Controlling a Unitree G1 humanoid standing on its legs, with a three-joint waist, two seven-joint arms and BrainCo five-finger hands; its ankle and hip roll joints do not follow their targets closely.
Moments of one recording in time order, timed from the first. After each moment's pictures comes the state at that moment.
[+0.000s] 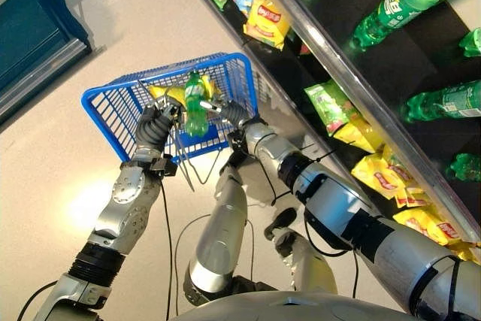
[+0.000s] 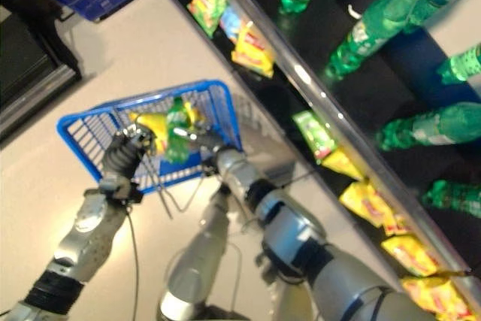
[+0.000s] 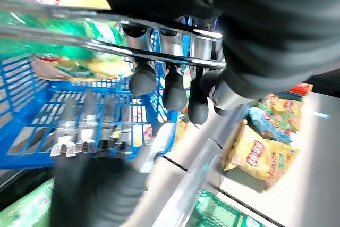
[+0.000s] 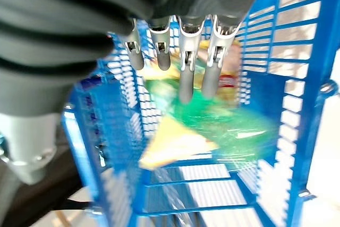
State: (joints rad) left arm -0.10 0.59 -0.25 -0.05 -0.80 -0.21 0.16; right arm -1.05 0.13 0.58 1.14 0.60 -0.03 -0.08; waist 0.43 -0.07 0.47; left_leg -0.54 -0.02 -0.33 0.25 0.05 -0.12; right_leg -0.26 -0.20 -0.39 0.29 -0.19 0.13
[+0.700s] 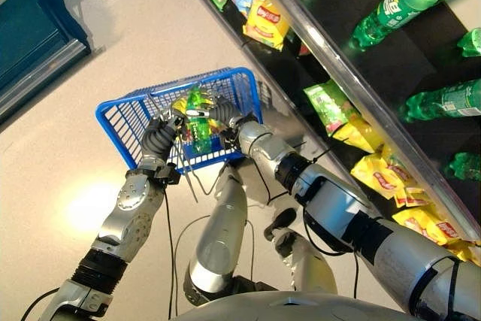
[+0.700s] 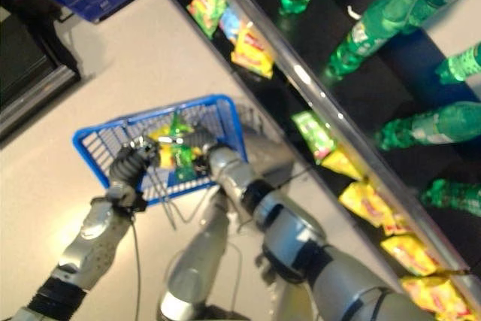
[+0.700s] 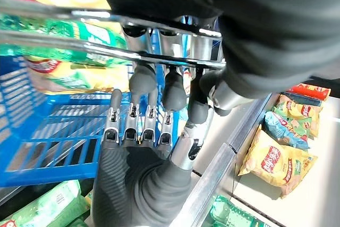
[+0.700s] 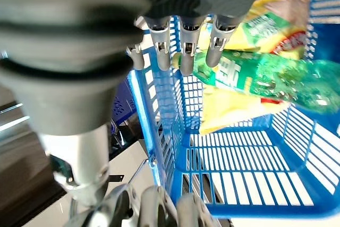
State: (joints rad) left arm -0.08 0.58 -0.26 -0.04 -0.80 -0.21 0.17; right arm -0.97 0.11 0.65 0.96 0.64 -0.05 -0.05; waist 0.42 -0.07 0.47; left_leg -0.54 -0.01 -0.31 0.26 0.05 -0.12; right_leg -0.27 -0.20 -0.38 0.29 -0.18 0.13
